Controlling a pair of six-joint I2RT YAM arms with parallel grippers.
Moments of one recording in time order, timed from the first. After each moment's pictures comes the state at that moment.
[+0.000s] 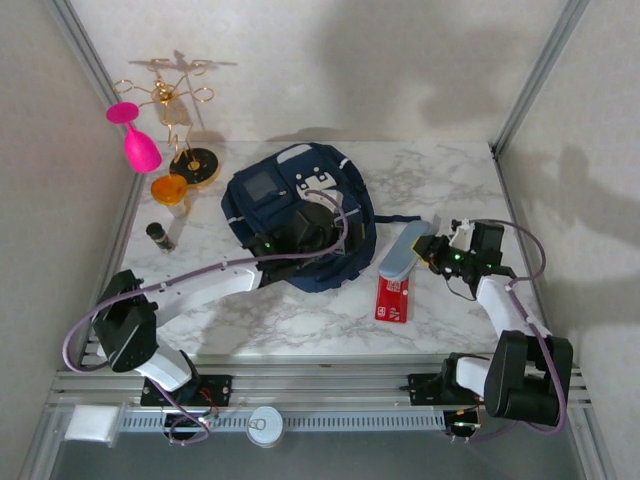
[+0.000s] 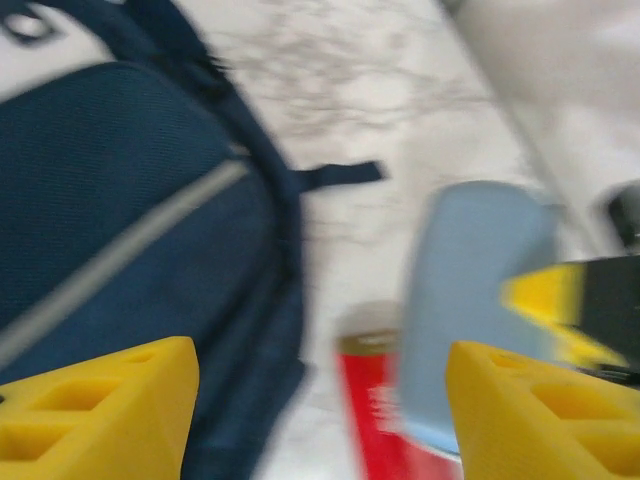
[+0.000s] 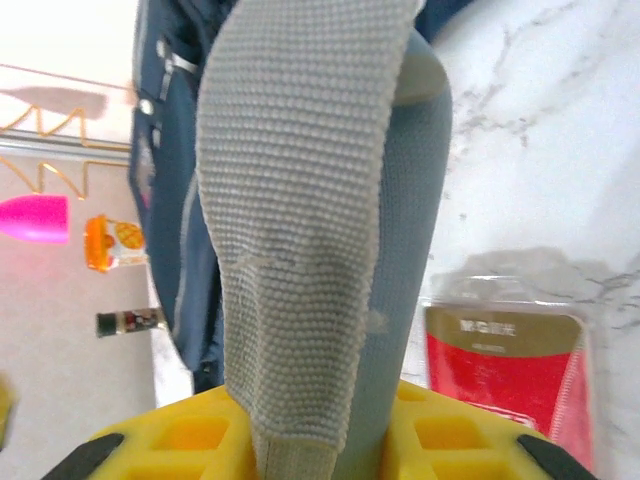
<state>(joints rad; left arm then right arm) -0.87 1.56 1.19 -0.18 -0.23 -0.57 -0.12 1.17 0.60 -0.21 -0.78 0.64</state>
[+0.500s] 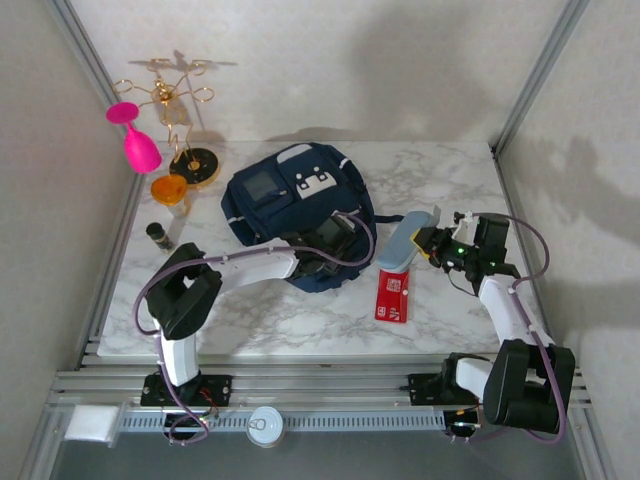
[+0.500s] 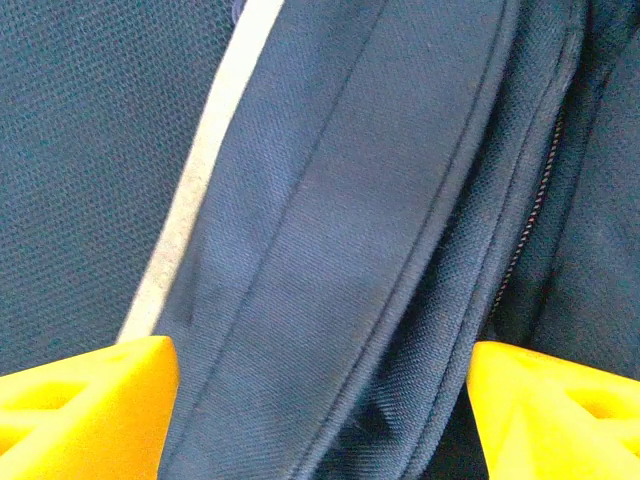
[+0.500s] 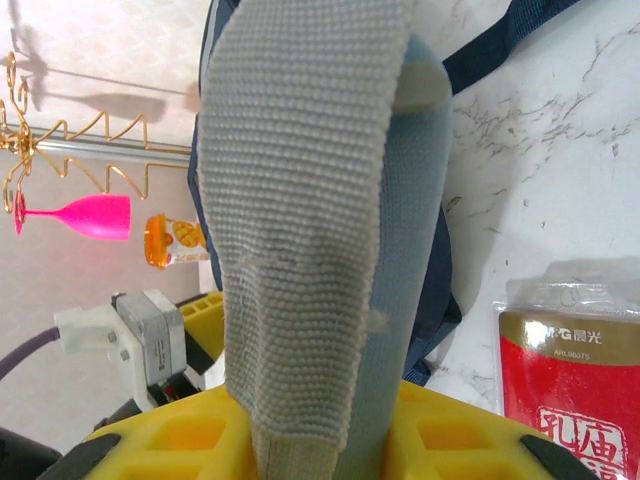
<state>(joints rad) -0.84 1.88 1.30 -0.39 -0.39 -0.11 -0.12 1.15 0.64 -0.20 -0.84 0.71</state>
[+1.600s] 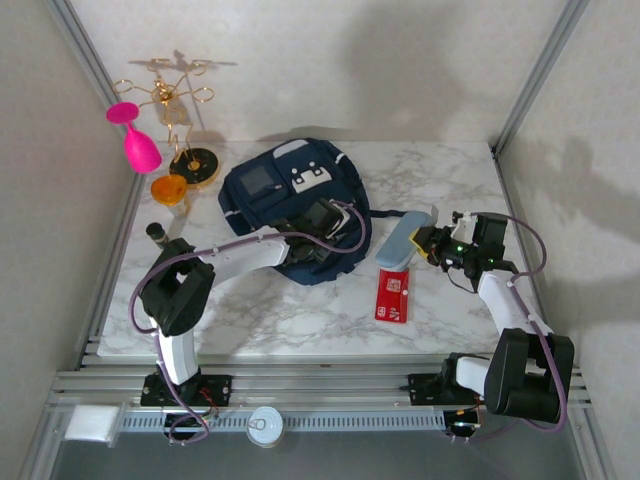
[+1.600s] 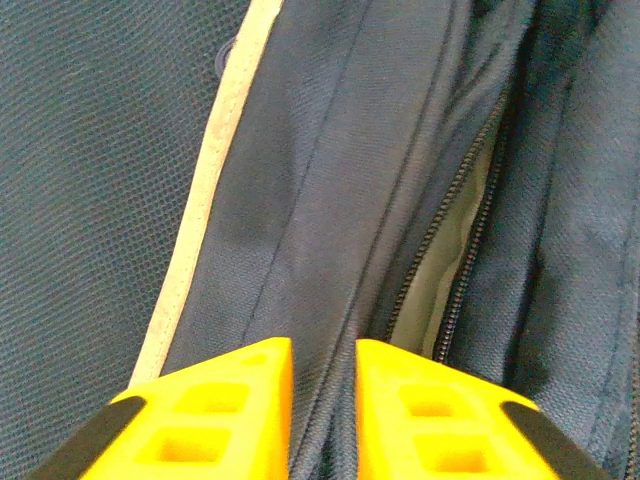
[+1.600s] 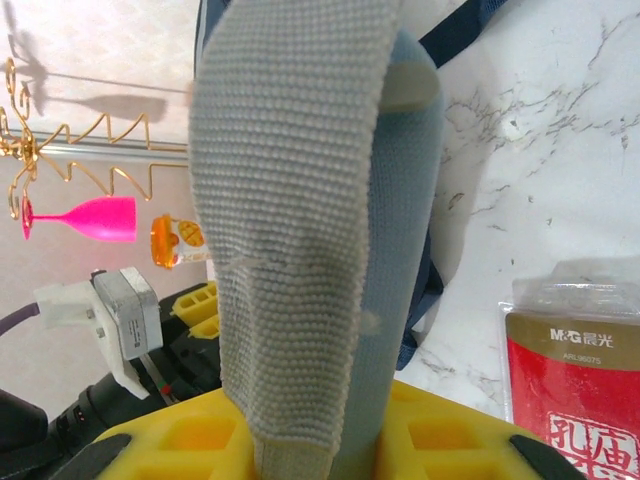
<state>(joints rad) -0.76 1.86 1.31 -0.38 -0.28 0.05 -0.12 1.20 0.65 -0.18 -0.86 0.74</state>
